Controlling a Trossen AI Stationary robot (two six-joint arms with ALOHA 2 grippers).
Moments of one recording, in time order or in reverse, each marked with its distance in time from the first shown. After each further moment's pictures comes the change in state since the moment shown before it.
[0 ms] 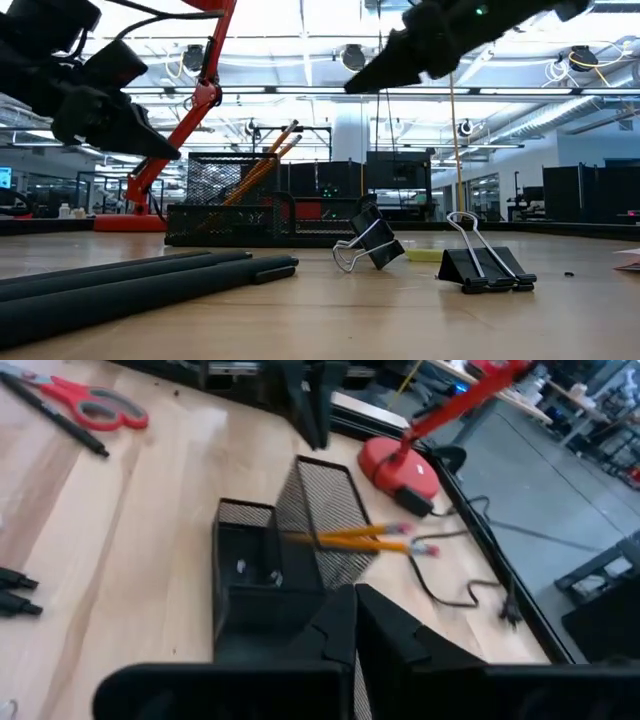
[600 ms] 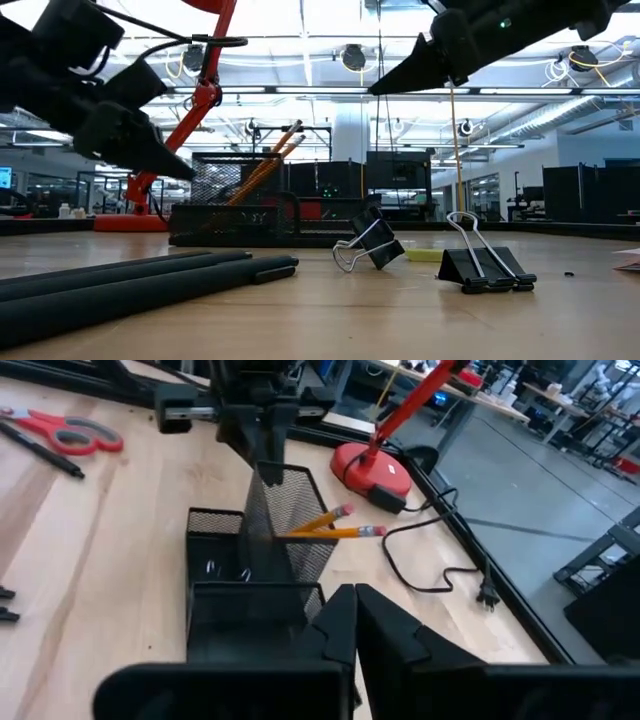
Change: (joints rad) left arm 0.051 0.285 0.003 0.262 0.069 -0.065; right arm -0.037 -0.132 -0.156 0.107 -0.001 0.023
